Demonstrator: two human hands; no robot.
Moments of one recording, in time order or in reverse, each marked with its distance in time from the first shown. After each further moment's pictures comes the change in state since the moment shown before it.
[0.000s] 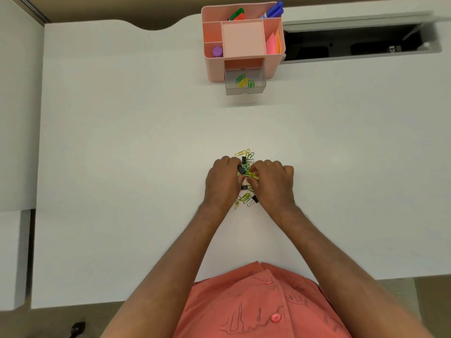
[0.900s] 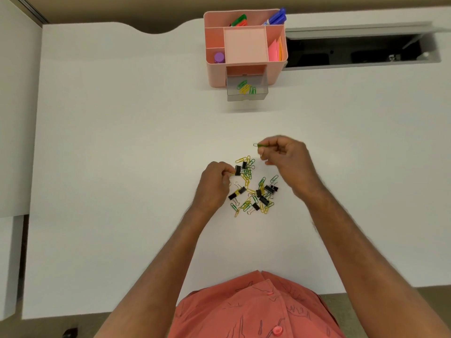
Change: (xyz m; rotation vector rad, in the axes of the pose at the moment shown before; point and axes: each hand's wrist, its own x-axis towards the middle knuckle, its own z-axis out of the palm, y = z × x) left_hand 0.010 -0.026 -0.015 -0.429 -0.010 -0.122; right_hand 0.050 0.005 -0.080 1.006 -0.105 0.176
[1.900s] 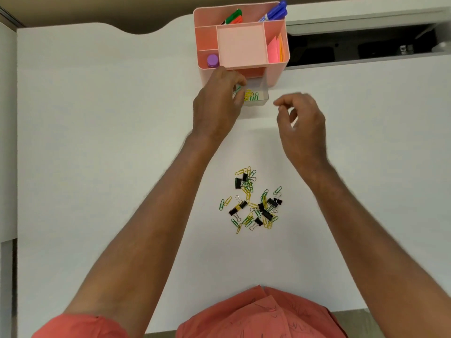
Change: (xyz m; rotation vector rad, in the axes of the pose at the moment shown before) left_hand 0.142 0.109 -0.058 0.279 0.306 0.376; right_hand 0.074 -0.021 -0.009 -0.434 0.418 -0.438
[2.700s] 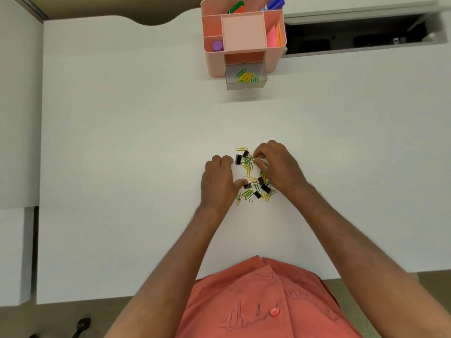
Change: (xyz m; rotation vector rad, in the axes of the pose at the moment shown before) left_hand -0.212 -0.016 0.035 0.134 -0.310 -0.251; right_hand -0.116 0.037 0.014 -0.250 -0.549 -0.014
